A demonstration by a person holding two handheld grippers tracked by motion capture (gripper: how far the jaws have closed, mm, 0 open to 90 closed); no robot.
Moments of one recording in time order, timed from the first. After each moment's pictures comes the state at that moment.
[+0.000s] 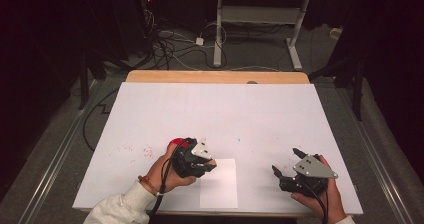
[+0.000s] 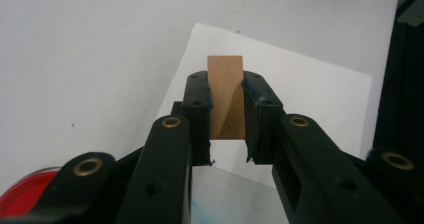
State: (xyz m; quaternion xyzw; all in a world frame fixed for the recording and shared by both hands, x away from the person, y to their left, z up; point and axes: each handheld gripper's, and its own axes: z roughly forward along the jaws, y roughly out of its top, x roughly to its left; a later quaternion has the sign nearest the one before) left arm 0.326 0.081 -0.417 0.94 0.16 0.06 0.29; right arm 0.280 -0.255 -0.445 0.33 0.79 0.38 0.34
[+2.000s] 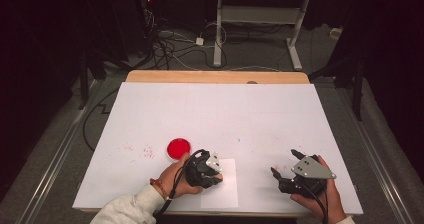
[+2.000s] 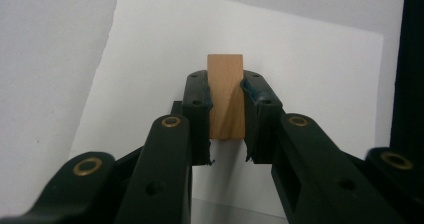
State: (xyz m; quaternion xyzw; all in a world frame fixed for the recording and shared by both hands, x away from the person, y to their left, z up) left arm 0.328 0.058 -0.458 0.96 0.12 0.02 0.25; right arm 0.278 -0.253 -0.445 0.32 0.80 0.37 0.34
